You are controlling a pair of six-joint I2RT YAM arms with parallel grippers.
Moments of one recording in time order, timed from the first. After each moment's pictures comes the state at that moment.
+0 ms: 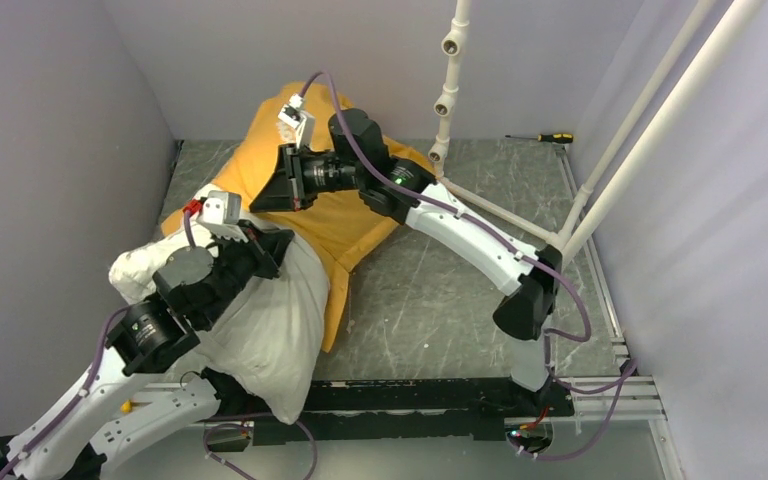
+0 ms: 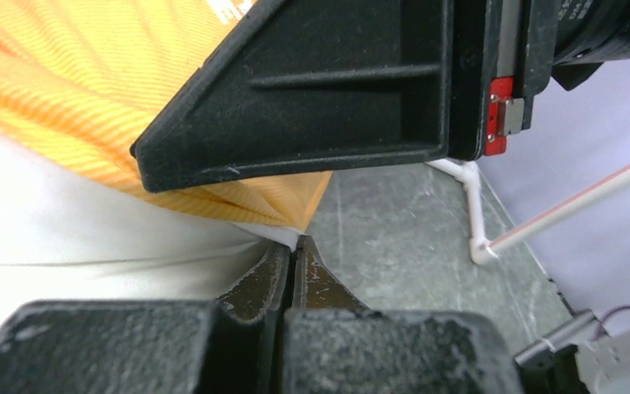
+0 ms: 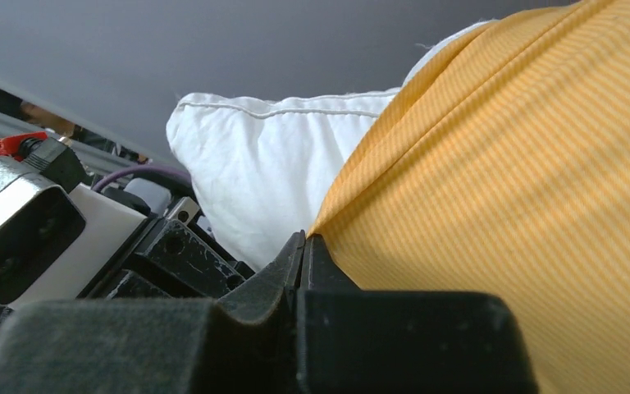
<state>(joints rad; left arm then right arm) -0.81 0.63 0.97 -0.44 -0.33 -0.46 0.93 1.90 2.06 -0.31 -0.63 0.71</state>
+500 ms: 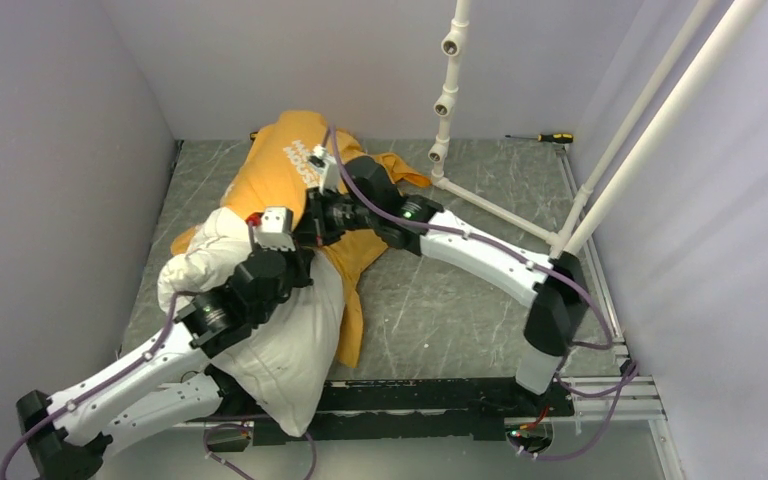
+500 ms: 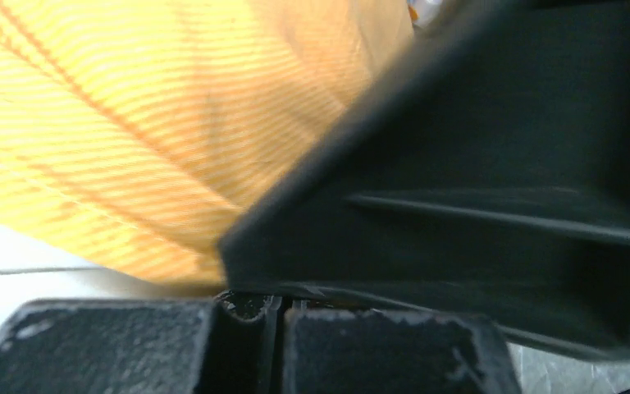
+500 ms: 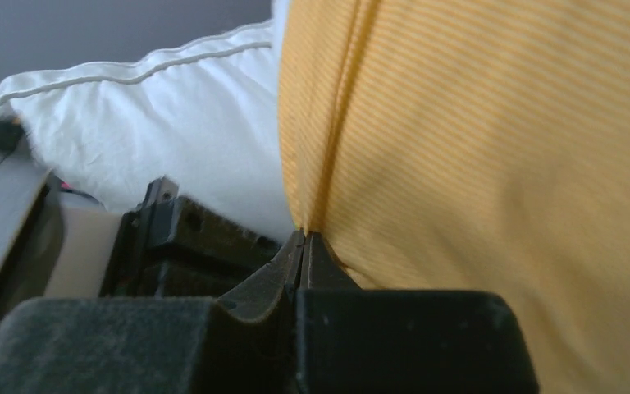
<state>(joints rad) -0.84 0.76 0.74 -0.32 -0.53 -0.49 0.95 1.78 1.67 -0.26 -0.46 0.62</state>
